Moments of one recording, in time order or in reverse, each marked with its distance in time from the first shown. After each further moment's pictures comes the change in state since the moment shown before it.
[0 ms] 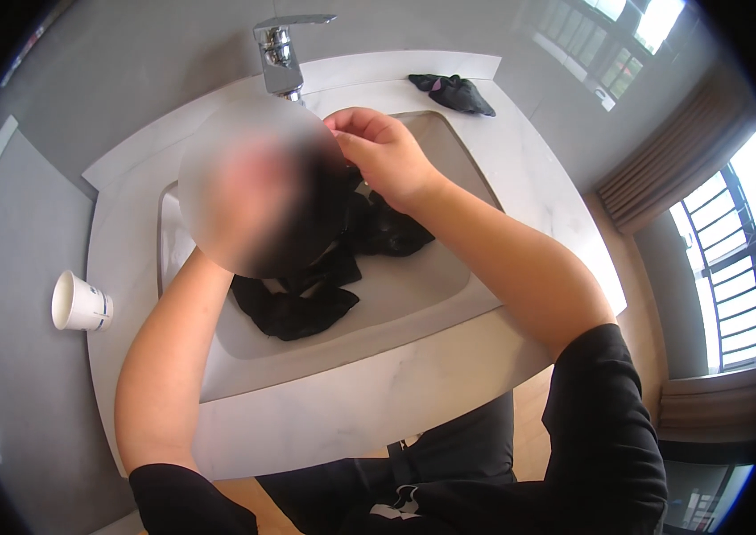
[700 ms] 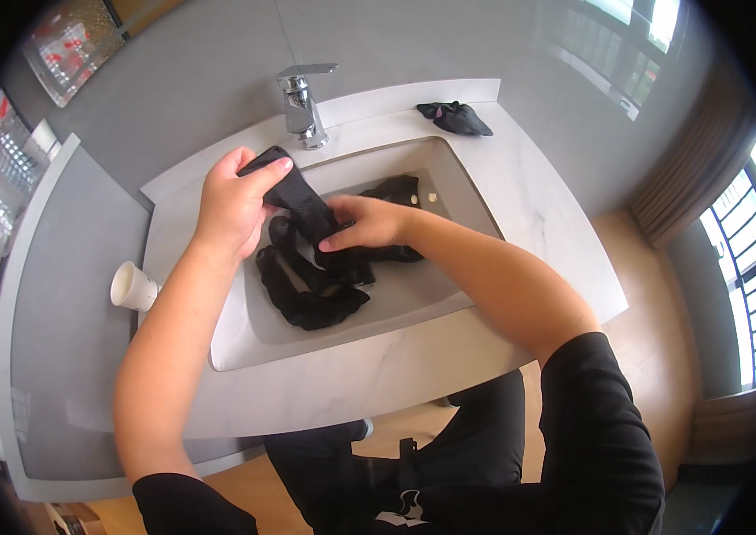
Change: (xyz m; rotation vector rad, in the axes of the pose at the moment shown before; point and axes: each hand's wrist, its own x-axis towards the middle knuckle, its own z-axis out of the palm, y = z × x) left_hand 0.012 0.104 -0.033 -0.327 0.093 -0.278; right_hand -0.006 0.041 0.002 -0.214 -0.558 0.103
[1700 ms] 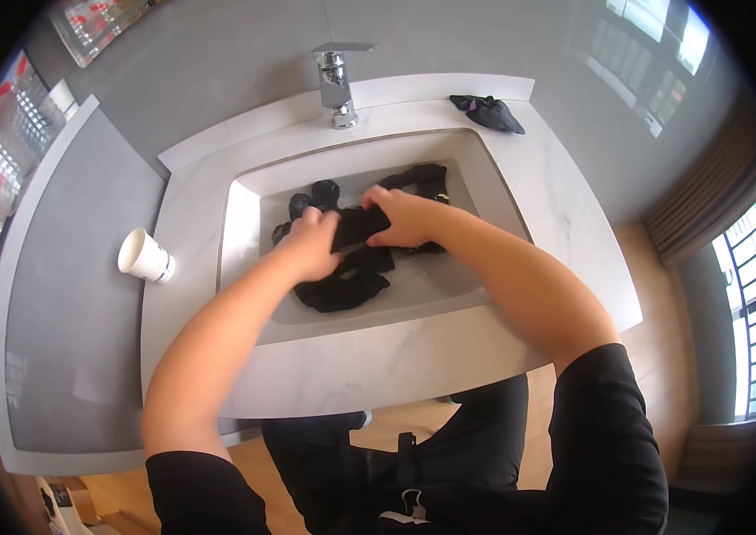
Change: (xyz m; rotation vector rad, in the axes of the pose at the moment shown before) left_hand -0.045 -0.106 0.018 1.253 -0.425 -0.205; right_hand -0.020 0.014 -0.002 -0.786 0.089 0.157
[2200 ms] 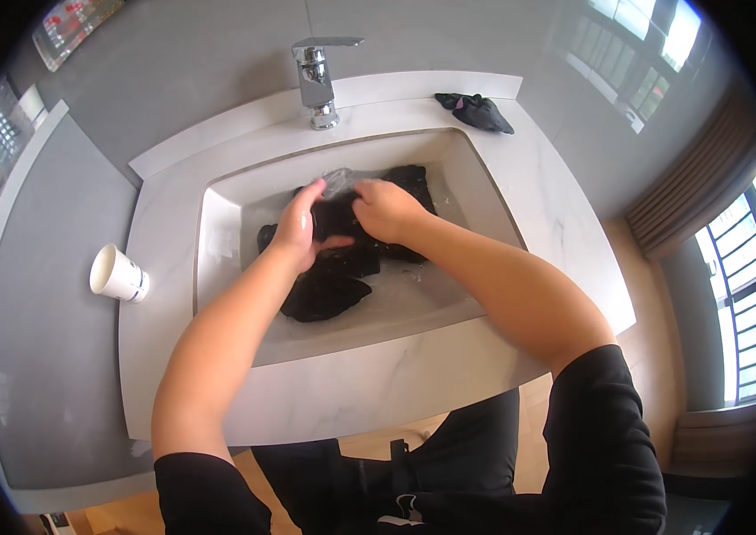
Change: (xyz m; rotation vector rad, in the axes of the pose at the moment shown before) left_hand 0.044 0.010 0.008 -1.780 0.035 -0.291; right_hand 0.028 -0.002 0.014 0.049 0.341 0.089
